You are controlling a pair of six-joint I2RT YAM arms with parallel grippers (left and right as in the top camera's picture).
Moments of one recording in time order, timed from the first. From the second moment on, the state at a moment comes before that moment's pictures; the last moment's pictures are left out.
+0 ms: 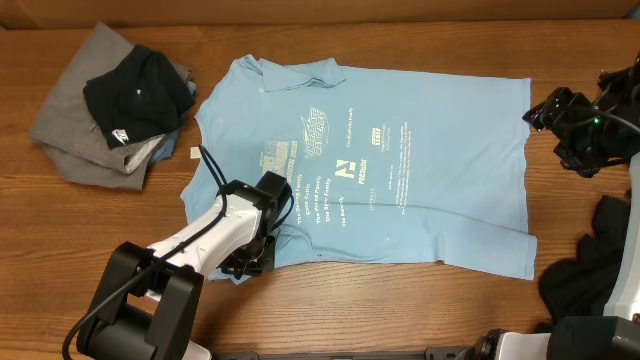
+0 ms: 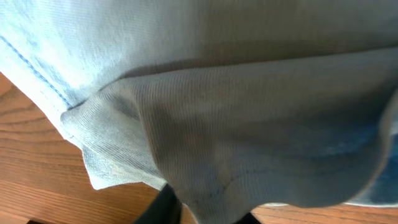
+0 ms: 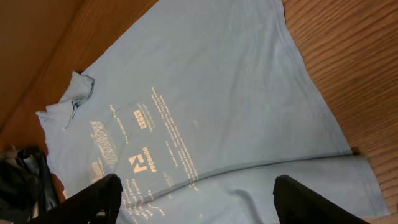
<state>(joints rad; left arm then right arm) -0.44 1.67 0.86 -1.02 -0.14 -0.48 -0.34 1.54 1.65 -1.27 -0.33 0.39</state>
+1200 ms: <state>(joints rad) -0.22 1.67 1.17 -1.08 -0.33 -0.42 -0.34 1.59 1.65 -1.28 -0.18 0.44</state>
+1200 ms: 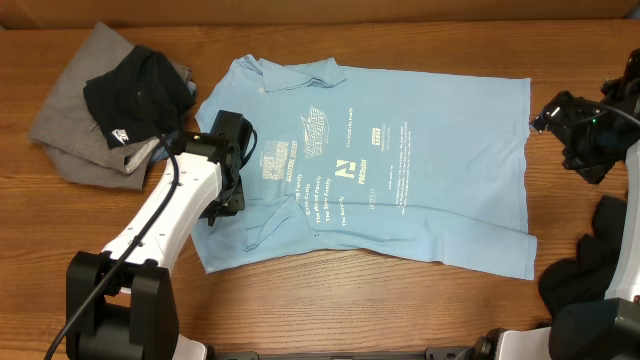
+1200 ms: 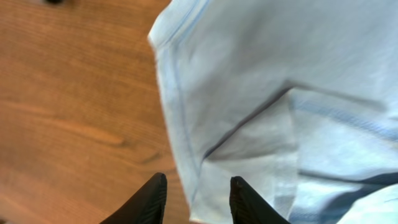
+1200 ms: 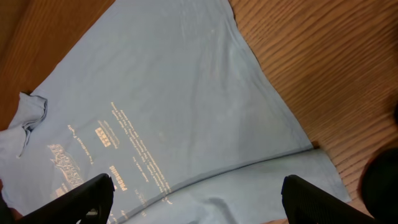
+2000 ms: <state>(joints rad) -0.21 1.67 1.06 -0.85 -0.05 -0.09 -0.54 1.65 1.35 -1.17 -0.20 0.46</state>
